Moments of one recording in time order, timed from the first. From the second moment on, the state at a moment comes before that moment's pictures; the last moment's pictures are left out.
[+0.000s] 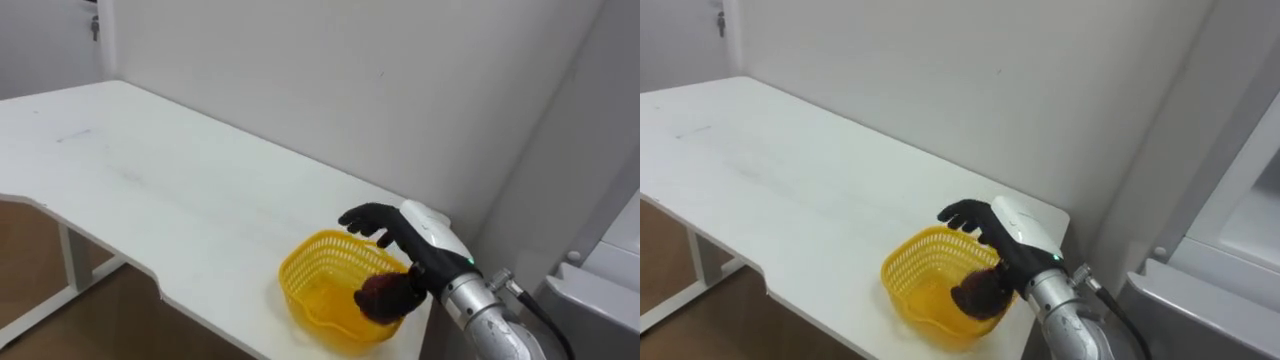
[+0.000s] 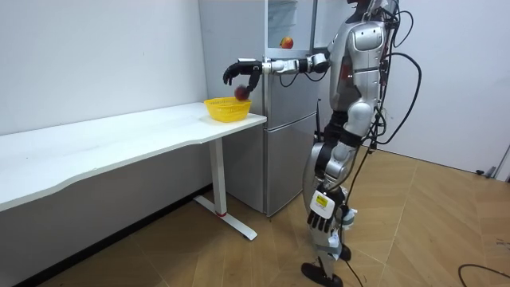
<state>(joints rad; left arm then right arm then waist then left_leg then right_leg) 0.15 0.32 -0.06 1.12 0.45 0.07 -0.21 -0.54 -0.42 0.42 0.38 -0.32 -0.09 -0.10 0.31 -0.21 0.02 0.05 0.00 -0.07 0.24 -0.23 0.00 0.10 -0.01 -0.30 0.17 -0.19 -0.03</state>
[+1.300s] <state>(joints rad) 0.19 0.33 -0.06 1.09 0.47 0.09 -0.22 -0.54 -0.42 0.40 0.29 -0.28 -0.09 -0.16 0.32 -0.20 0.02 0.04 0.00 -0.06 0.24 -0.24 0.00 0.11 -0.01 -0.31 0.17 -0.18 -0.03</state>
